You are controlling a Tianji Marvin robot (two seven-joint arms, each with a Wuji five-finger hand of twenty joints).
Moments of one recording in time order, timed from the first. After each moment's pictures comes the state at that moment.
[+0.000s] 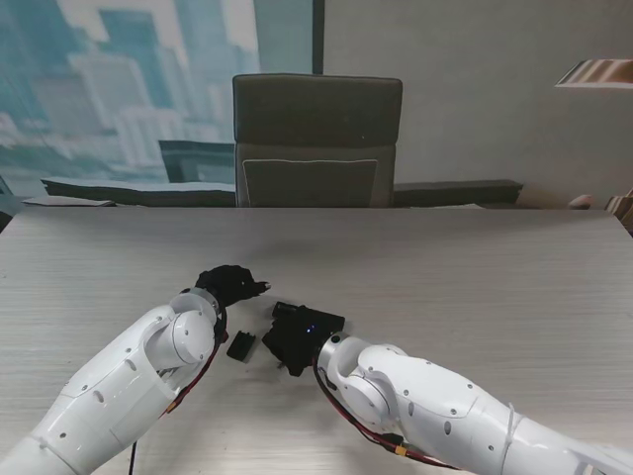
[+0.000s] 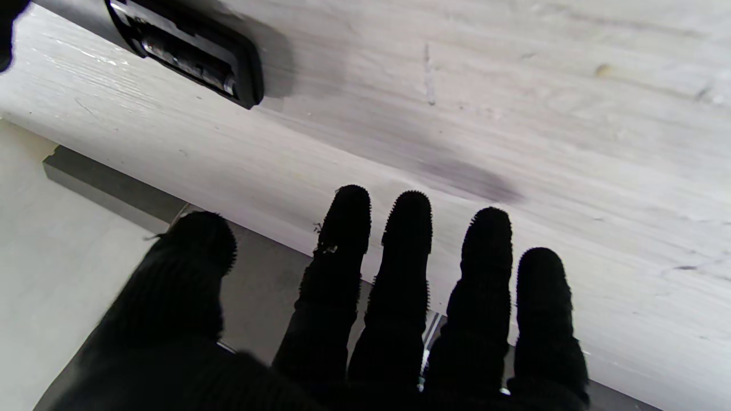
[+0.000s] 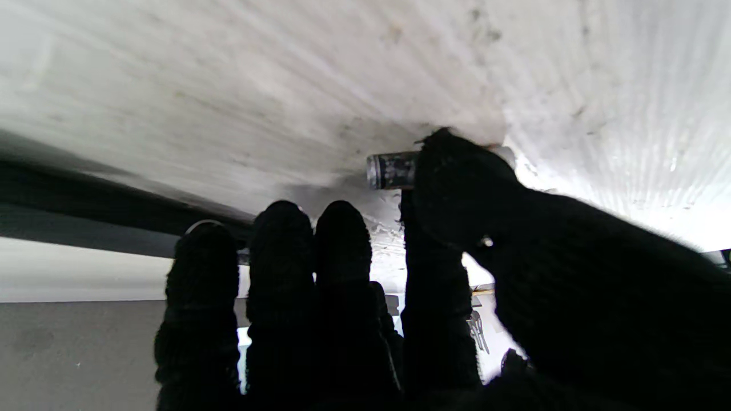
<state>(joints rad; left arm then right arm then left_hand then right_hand) 1.27 -1.13 -0.94 -1.34 0.55 0.34 -0.02 -1.08 -1.16 0.37 -1.27 -0.83 0.01 -0.15 0.60 -0.17 0.21 0.04 0.70 0.14 0.59 0.37 0.75 0.21 0.54 0.43 0.51 0.39 0.55 0.50 0.06 0.36 0.98 0.52 0.57 -0.95 1.31 -0.31 0.87 -0.09 1.25 0.15 0.79 0.18 1.24 0.50 0.80 0.19 1.31 0.65 0.46 0.33 1.49 0.58</state>
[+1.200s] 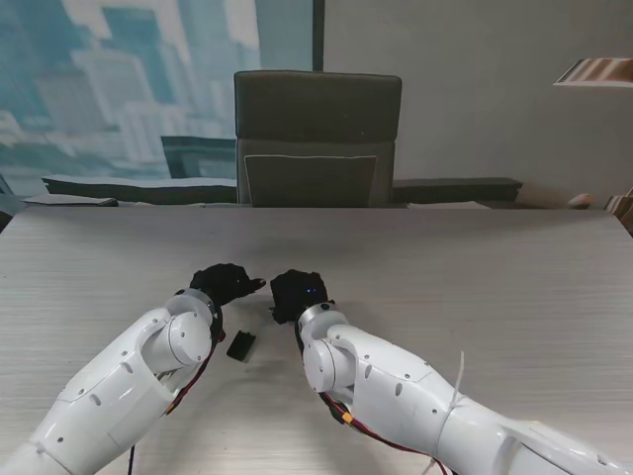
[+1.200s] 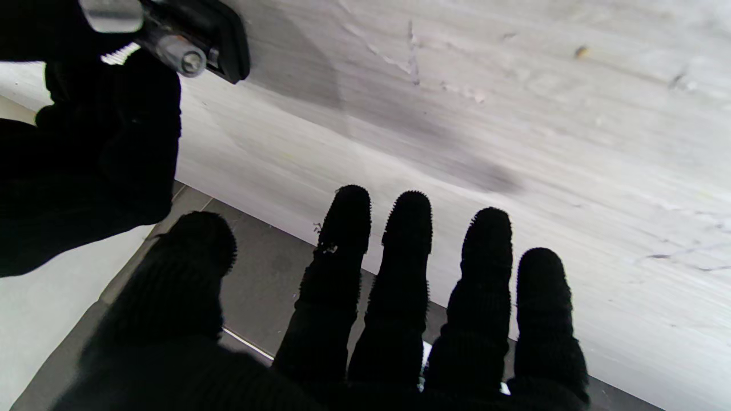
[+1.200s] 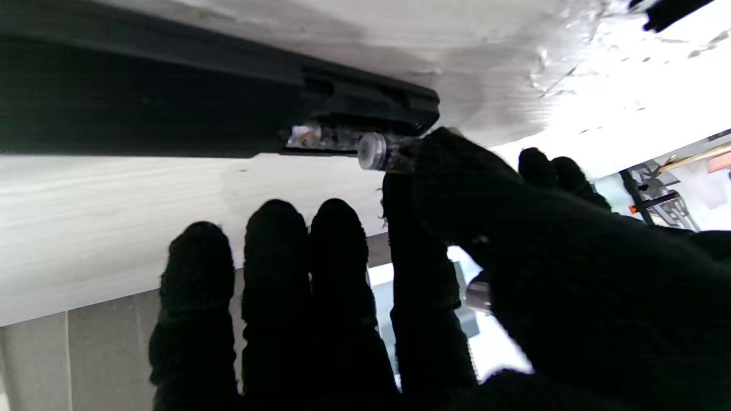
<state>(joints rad) 1.30 -1.14 -0.97 -1.34 0.54 0.34 0.01 -1.02 -1.40 0.43 -1.01 -0.52 0.30 -0.37 0.60 -0.17 0.21 0.04 0.70 0.14 0.59 0.37 0.75 0.21 0.54 0.43 0.51 0.39 0.55 0.50 0.06 0.36 0.98 0.52 0.58 -0.94 1.29 -0.31 0.91 0.00 1.20 0.13 0.80 0.20 1.26 0.48 0.80 0.22 1.31 0.65 0.46 0.36 1.49 0.58</state>
